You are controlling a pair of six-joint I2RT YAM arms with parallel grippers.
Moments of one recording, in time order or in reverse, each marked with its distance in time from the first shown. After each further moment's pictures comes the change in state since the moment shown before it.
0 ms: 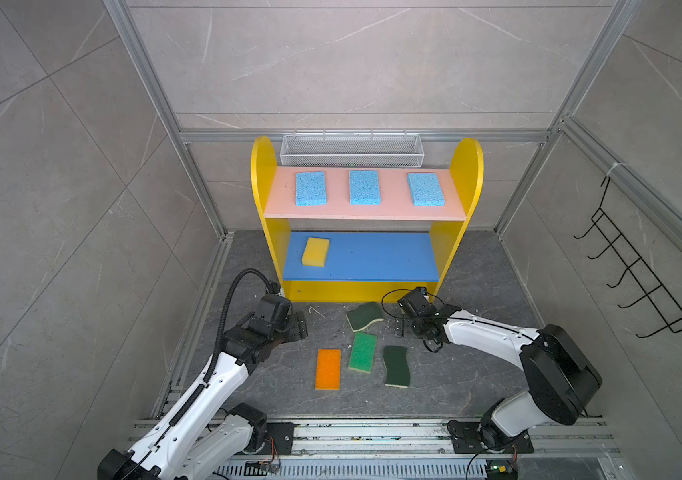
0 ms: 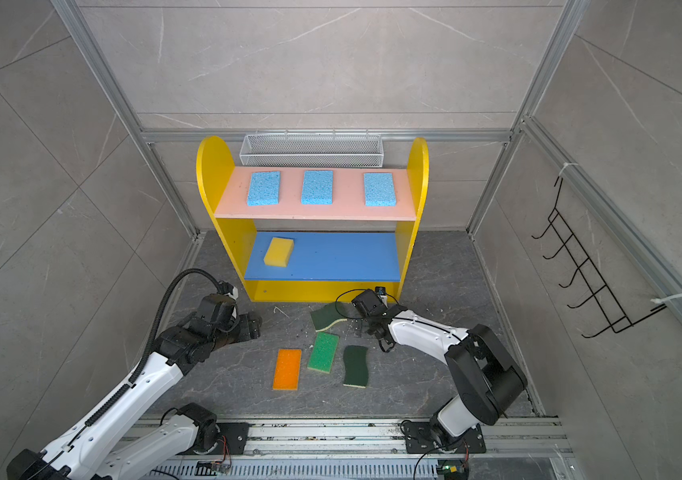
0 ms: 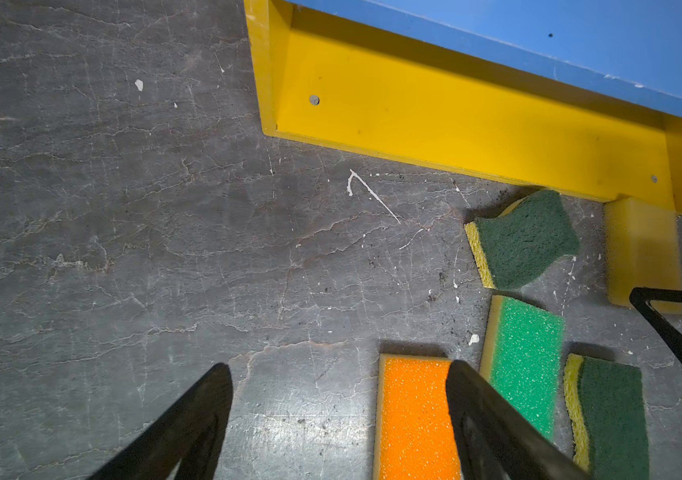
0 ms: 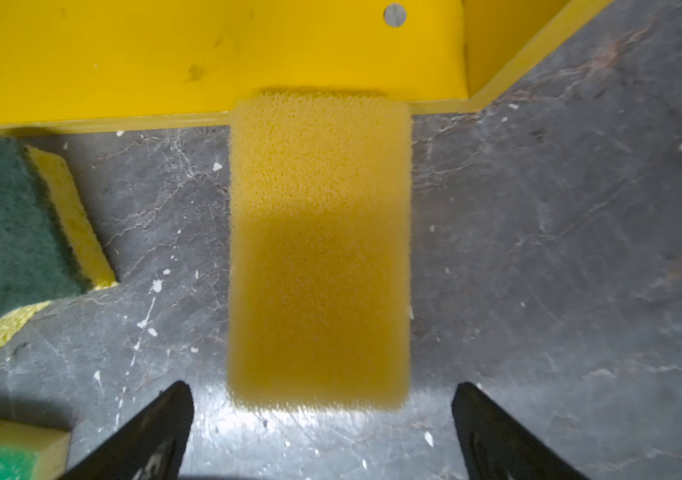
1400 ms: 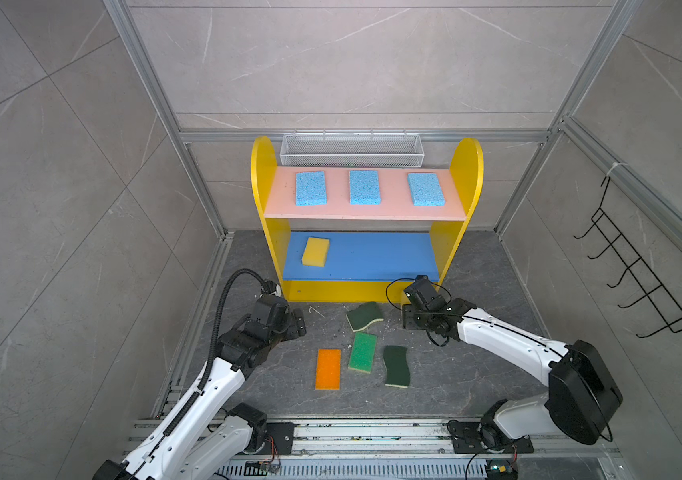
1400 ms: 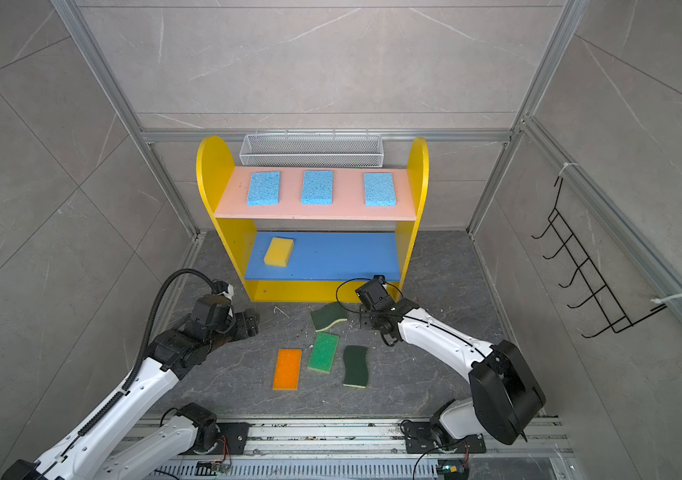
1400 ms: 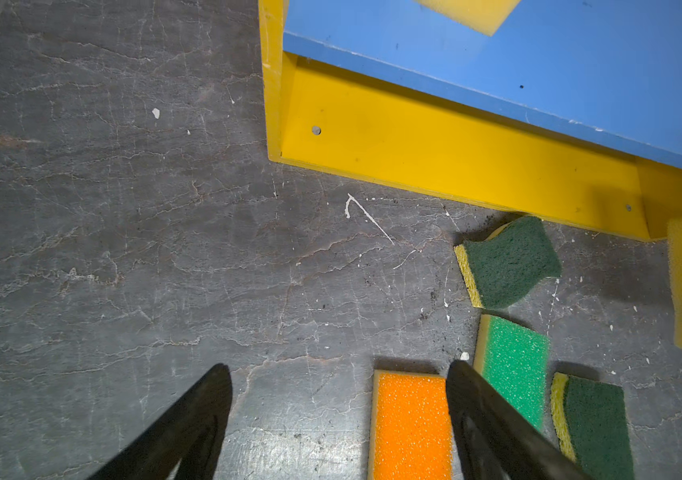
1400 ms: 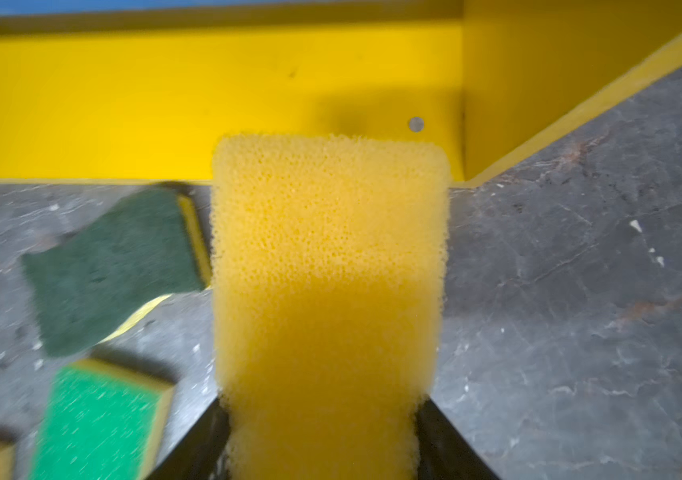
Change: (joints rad) left arm 0.000 -0.051 0.000 0.021 -0.028 -0.013; right arm 0.024 -0.142 0.085 -0.088 -0.036 -0.070
